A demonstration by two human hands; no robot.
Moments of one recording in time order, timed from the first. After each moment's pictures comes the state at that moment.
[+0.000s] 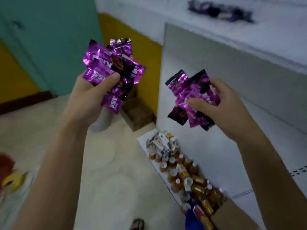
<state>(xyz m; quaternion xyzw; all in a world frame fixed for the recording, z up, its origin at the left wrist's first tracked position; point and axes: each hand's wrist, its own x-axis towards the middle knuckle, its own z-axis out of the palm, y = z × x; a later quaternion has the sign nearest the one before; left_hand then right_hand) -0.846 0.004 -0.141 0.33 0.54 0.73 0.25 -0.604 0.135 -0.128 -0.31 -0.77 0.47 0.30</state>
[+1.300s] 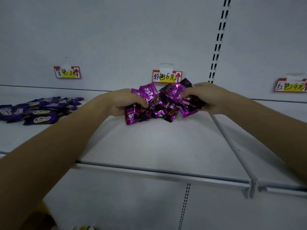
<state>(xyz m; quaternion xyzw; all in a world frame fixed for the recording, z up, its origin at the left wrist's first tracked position) -0.584 0.366 0.010 0.67 0.43 0.26 0.54 -0.355 0.294 0.025 -0.59 -0.54 0.40 0.45</state>
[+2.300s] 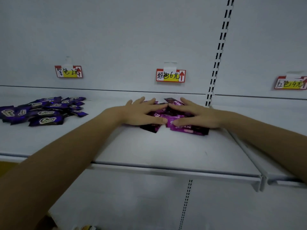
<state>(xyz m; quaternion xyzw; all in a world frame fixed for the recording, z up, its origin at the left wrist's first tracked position) -0.586 0.359 -0.017 0.91 0.41 0.00 0.07 -0.367 0.278 -0.012 -0.62 -0.76 0.19 0.12</state>
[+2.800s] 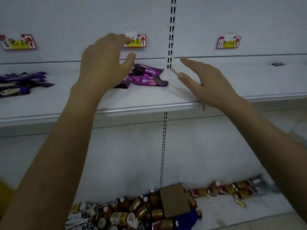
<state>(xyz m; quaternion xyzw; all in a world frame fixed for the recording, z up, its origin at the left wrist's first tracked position) -0.589 0.263 0.005 0.84 0.32 0.41 -0.12 -0.366 0.132 -0.032 -0.67 -0.65 -0.17 0.30</state>
